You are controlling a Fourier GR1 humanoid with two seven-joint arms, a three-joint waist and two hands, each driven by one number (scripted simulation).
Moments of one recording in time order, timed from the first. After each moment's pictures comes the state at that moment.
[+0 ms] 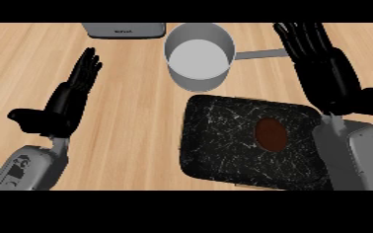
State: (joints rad) left arm -0.26 0.45 -0.27 -1.50 0.34 0.23 -0.10; right arm -0.43 -0.27 0.06 -1.63 -0.42 0.07 -0.03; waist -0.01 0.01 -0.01
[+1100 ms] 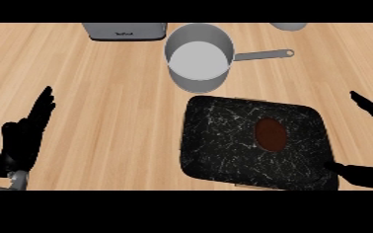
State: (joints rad) left arm 0.00 0.59 -0.19 -1.49 0.23 0.33 0.08; right arm 0.17 -0.65 -0.01 -1.75 0.15 -0.11 -0.10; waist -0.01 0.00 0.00
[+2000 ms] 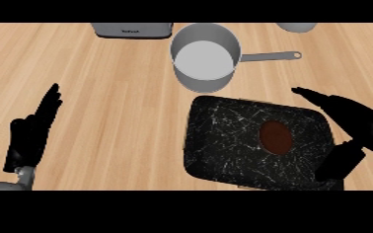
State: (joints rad) left arm -0.02 0.55 -0.18 -1.48 0.19 0.30 0.08; right arm -0.24 -0.77 0.28 -1.80 0.10 0.45 0.67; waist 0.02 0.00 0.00
